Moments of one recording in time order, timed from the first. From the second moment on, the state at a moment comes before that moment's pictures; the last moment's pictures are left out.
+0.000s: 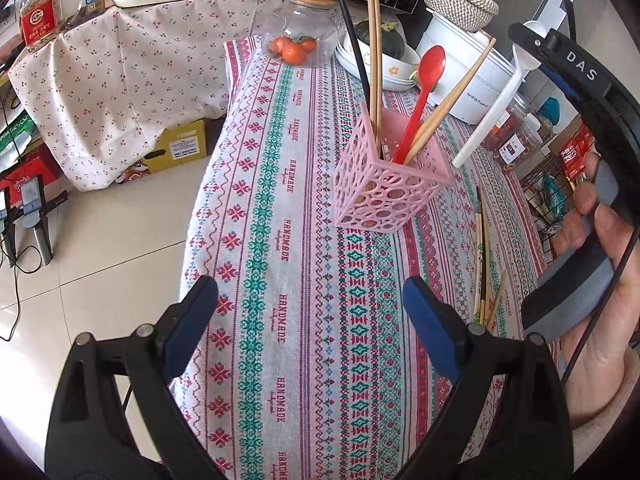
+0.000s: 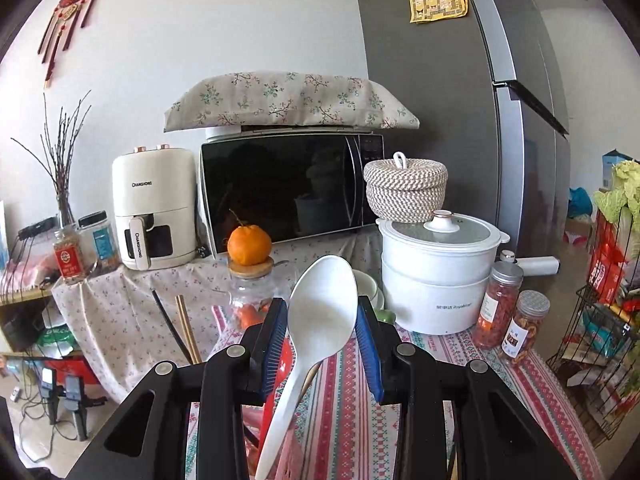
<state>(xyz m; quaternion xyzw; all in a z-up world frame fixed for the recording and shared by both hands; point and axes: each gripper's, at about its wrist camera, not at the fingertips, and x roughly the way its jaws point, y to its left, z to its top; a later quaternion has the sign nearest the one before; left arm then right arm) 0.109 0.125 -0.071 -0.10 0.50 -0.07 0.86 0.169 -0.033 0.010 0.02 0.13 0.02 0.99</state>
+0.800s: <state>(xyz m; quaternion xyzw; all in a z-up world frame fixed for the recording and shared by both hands) 0.106 0.090 -0.065 -0.10 0.49 -0.08 0.87 0.134 -0.122 0.003 0.04 0.27 0.04 0.96</state>
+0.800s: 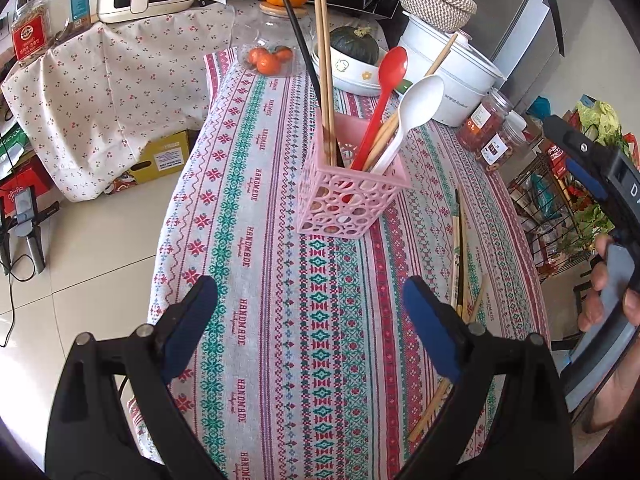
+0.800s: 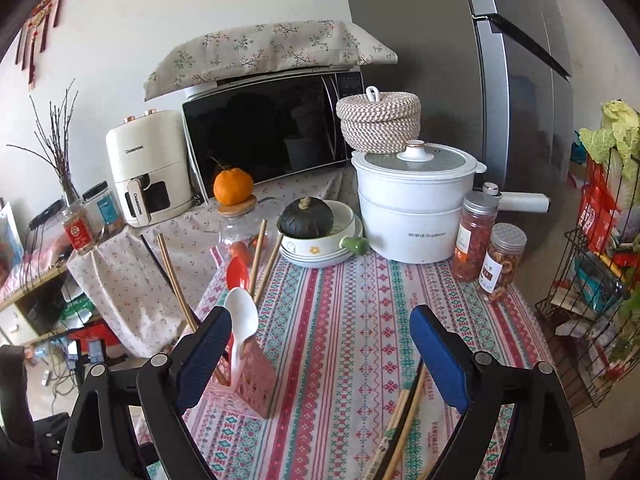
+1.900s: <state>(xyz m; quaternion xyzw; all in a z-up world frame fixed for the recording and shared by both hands) 0.123 -0.041 -0.078 0.03 0.50 -0.13 0.86 0.122 -0.283 -0.077 0.14 0.48 0.03 0.86</state>
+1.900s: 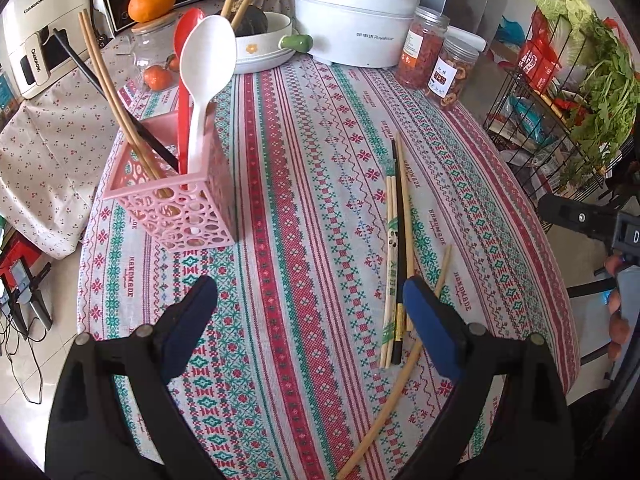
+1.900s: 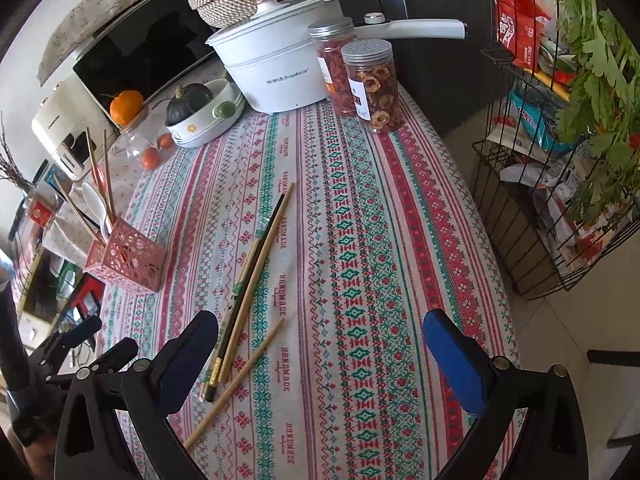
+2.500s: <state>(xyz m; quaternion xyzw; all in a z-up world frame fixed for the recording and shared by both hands) 0.199 -0.105 -0.131 0.00 0.56 -0.20 0.80 0.166 -0.297 -0.093 0.18 0.52 0.04 0.83</state>
